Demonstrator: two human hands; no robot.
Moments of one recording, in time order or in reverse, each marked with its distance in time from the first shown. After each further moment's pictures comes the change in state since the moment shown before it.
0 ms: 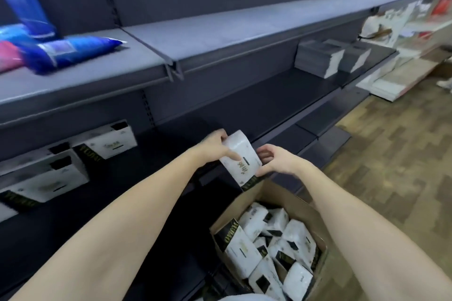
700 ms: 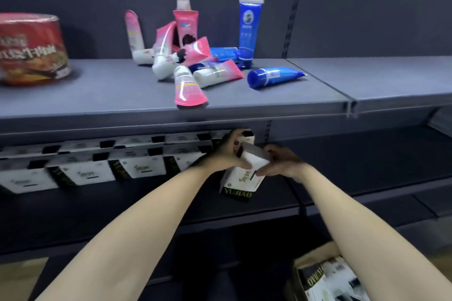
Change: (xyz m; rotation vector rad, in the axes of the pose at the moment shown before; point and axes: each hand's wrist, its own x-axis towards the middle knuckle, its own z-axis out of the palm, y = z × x) left_hand -0.156 -0.158 -0.185 -0.229 0.381 0.032; right_hand 0.052 -0.243 0.196 -0.102 -0.190 -0.304
